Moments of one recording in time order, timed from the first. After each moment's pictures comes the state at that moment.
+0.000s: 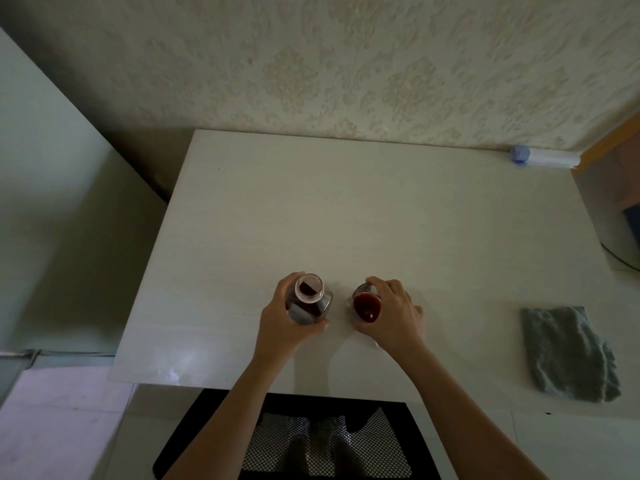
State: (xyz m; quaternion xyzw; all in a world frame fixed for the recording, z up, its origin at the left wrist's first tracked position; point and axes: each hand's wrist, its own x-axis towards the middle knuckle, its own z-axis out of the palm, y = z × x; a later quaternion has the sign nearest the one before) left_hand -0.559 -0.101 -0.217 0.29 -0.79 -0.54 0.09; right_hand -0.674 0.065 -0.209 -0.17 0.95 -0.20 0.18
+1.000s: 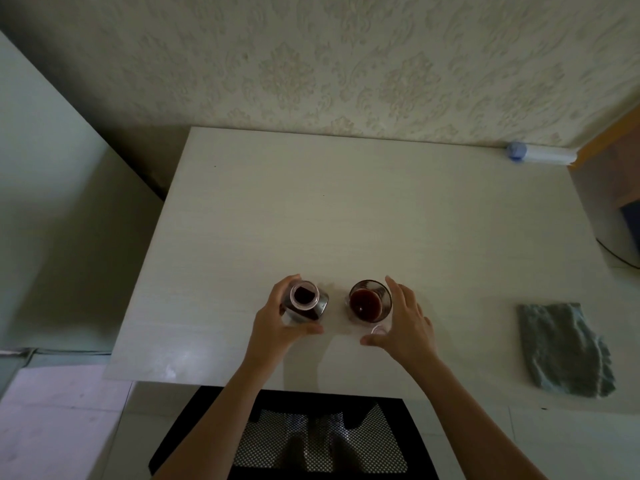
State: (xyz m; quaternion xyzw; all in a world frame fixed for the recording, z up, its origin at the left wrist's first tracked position) left_hand -0.549 -0.103 -0.224 0.27 -0.76 -0.59 0.06; right_hand -0.671 0.100 -0.218 -0.18 0.94 -0.19 0.22
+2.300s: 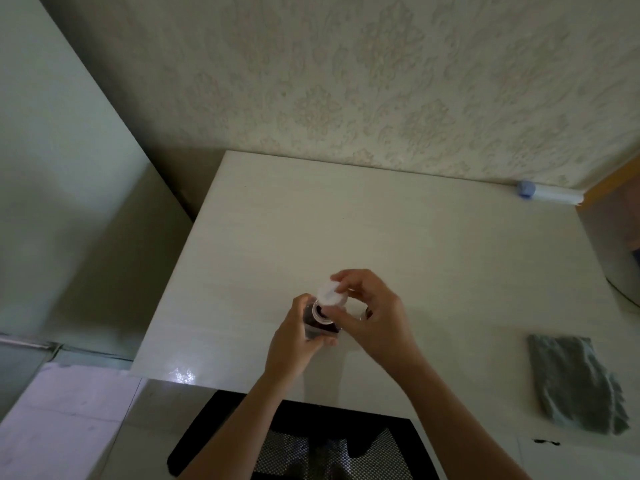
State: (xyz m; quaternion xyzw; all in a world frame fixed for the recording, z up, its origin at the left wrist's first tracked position) left_hand -0.542 -0.100 -0.224 0.29 -0.82 -0.49 0.05; right_hand -0.635 0.019 -0.108 -0.29 0.74 -0.58 0.18
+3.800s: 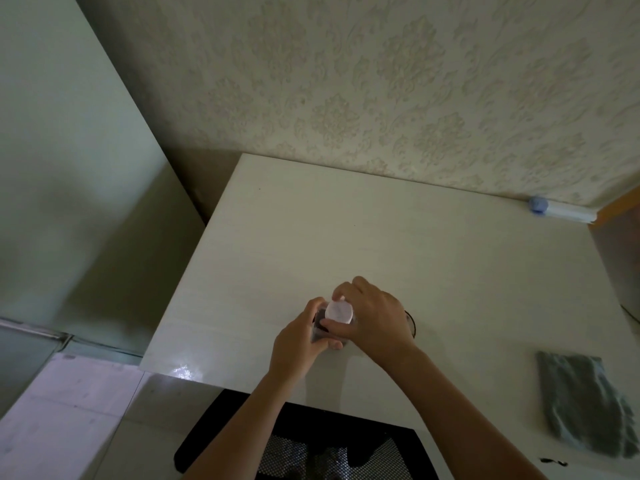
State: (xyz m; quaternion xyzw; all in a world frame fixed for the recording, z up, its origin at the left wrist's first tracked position) left_hand -0.543 -0.109 -0.221 0.26 -0.87 -0.42 0.03; right_hand -0.646 -0.003 -0.127 -0.45 0.87 -0.20 0.06
